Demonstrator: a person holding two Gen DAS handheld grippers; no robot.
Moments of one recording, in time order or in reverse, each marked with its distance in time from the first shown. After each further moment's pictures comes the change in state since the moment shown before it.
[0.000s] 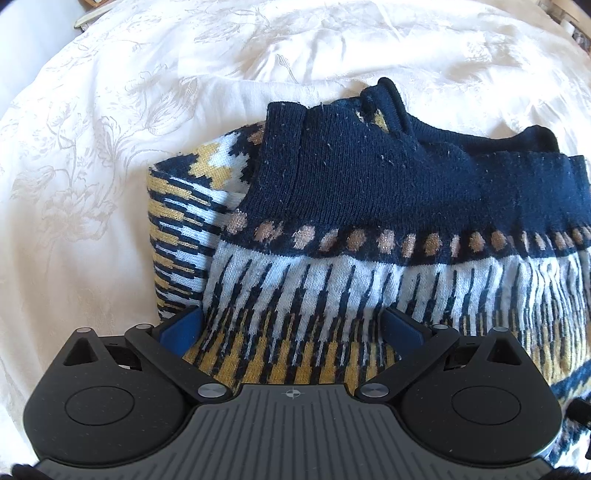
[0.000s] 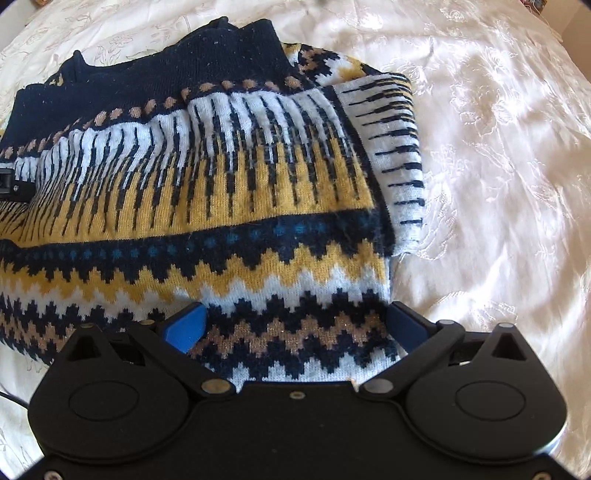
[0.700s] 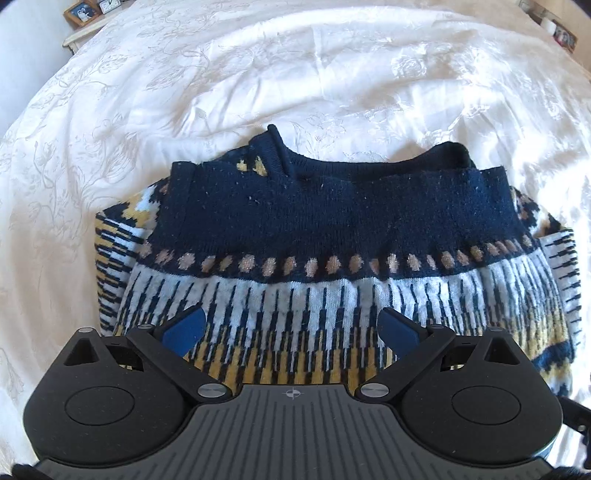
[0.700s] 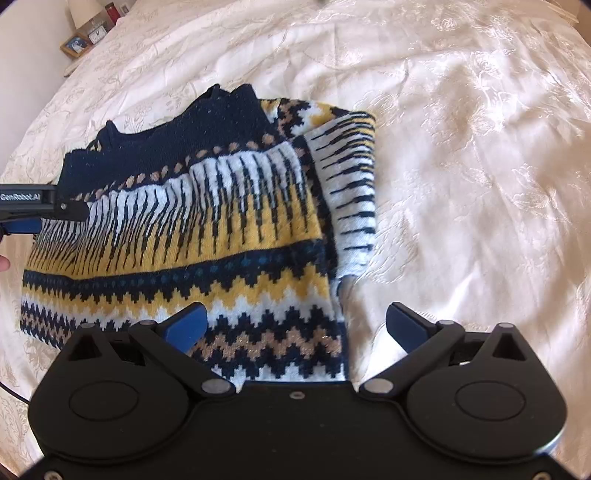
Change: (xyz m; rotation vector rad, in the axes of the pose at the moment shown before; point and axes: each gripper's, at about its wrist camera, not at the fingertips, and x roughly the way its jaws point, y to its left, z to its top) left arm -0.037 -0.087 0.015 0.025 -0.016 0.002; right arm -0.036 -0.125 0.002 0.070 -0.111 0.249
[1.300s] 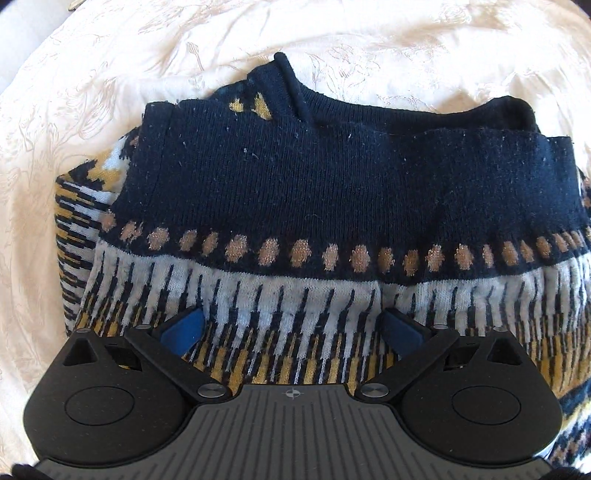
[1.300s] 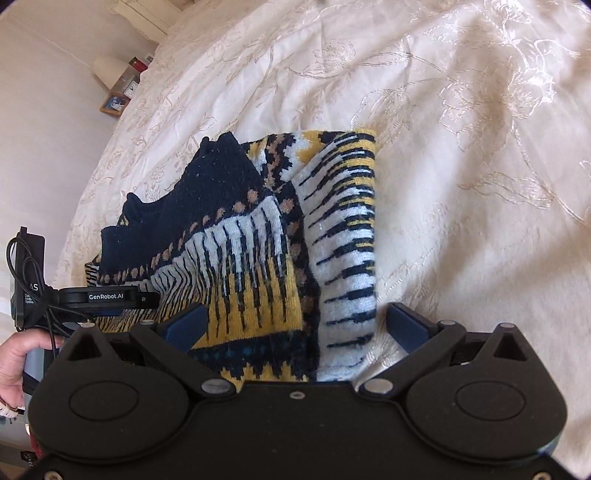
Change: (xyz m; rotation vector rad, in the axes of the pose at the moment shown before) left arm 0.067 0.002 0.012 -0.046 0.138 0.040; right arm 0.042 -0.058 0.030 0.156 -0.020 0.353
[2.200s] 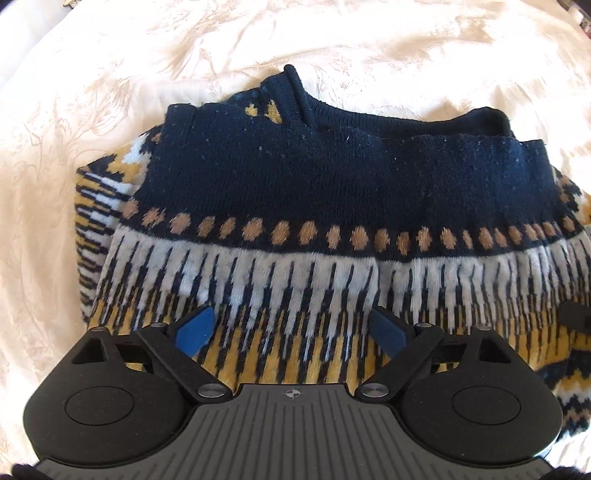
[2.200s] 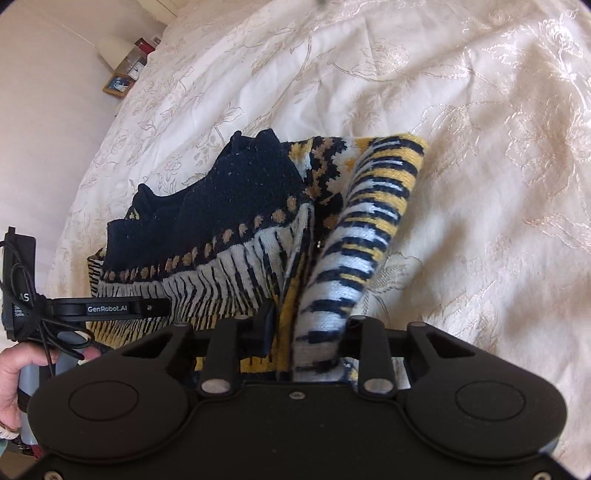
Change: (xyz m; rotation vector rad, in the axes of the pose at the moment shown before) left arm -0.033 0.022 -0.015 0.002 0.001 -0.068; right arm 0.026 0.068 0.016 -0.052 0.048 -0.100
